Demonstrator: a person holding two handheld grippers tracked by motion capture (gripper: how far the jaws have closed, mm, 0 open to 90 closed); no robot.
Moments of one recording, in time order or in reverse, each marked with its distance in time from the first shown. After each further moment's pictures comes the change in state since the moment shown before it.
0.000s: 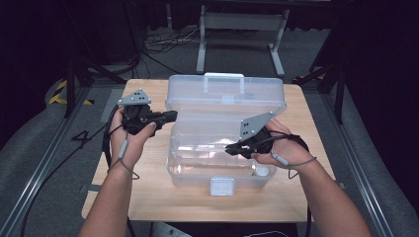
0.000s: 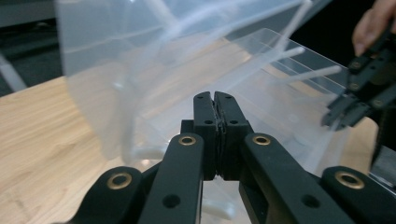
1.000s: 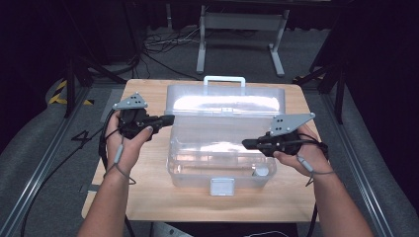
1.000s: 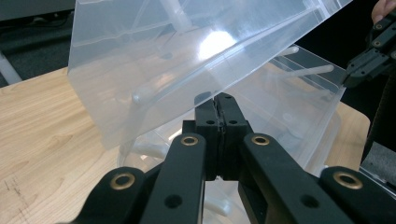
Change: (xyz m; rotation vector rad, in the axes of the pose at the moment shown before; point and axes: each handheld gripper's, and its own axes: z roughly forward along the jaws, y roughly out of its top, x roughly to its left) left arm -0.005 -0.006 -0.008 0.018 -0.018 -0.004; right arm 0.004 -0.035 -0.047 -0.227 -0.088 0.146
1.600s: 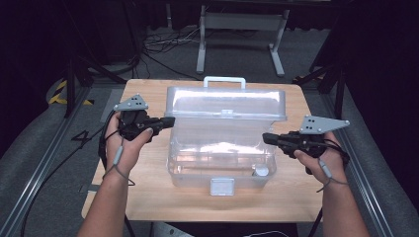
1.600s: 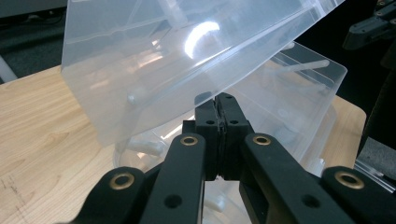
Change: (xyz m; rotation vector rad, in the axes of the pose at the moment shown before) left arm -0.004 -0.002 -0.001 0.019 -0.013 0.012; right arm -0.005 -0.032 -0.041 -0.164 -0.162 0.170
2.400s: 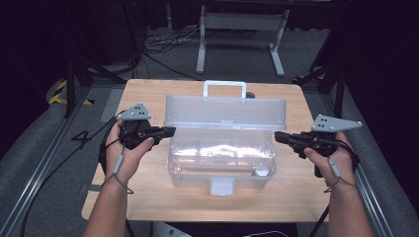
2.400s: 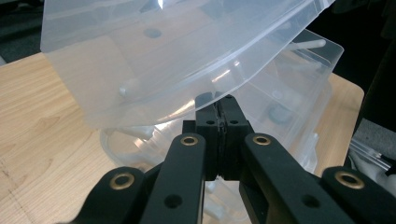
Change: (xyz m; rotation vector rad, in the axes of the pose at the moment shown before) left arm -0.010 -0.013 0.000 0.065 -0.015 0.032; right arm -0.015 -0.014 -0.016 0.015 -0.075 0.104
